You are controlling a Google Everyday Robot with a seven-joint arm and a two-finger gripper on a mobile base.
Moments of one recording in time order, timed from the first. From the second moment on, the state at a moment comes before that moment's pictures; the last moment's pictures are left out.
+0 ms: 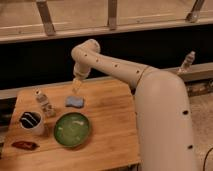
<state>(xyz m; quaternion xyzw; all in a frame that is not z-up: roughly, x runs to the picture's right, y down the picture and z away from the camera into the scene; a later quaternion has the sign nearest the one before) -0.159 -0.039 0.842 -0.26 -0.11 0.20 0.94</state>
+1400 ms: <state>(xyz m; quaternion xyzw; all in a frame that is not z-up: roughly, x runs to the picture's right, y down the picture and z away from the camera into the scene) -0.190 0.048 0.925 -0.39 0.04 0.10 0.91</state>
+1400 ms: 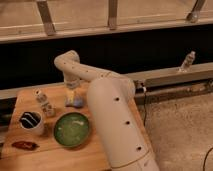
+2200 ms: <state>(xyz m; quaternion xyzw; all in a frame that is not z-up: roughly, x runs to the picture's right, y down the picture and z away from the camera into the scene) -0.184 0.078 0.916 -0.40 0.00 0.17 0.90</state>
